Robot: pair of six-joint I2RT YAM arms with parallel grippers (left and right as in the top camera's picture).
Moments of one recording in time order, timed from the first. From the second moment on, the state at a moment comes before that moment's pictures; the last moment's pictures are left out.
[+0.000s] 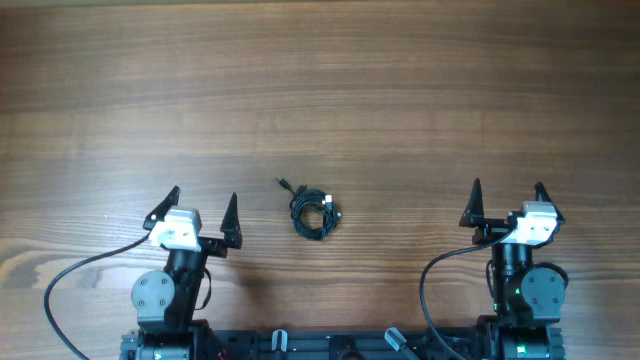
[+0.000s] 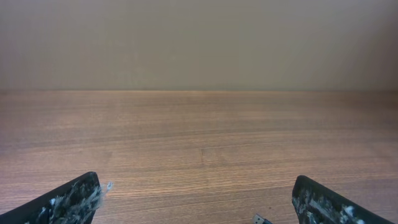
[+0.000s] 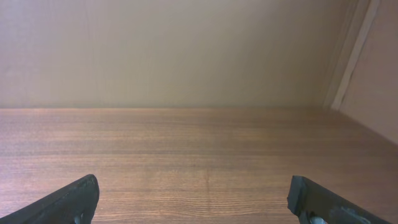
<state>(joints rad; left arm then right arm) 0.02 0.01 0.01 -0.06 0.17 -0.05 -0.01 0.02 0.01 0.01 0.09 -0.04</state>
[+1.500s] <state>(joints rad) 0.02 0.01 0.01 -0.02 0.13 -0.06 -0.01 0.02 0.01 0.01 0.09 -0.04</state>
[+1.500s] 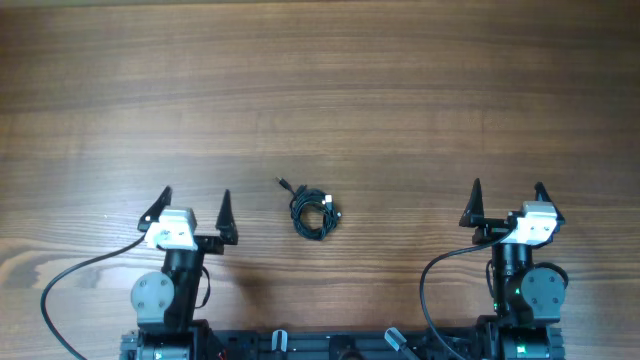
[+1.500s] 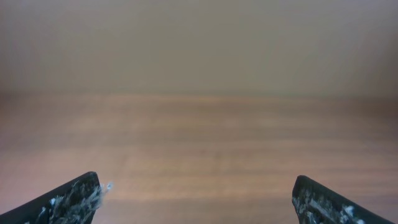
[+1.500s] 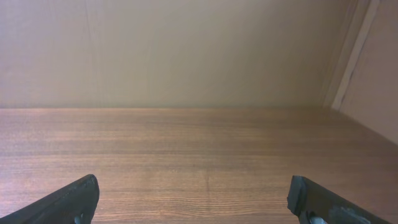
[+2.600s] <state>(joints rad) 0.02 0.53 0.54 -0.15 0.53 -0.50 -0.01 0.02 0.01 0.01 0.09 -0.04</state>
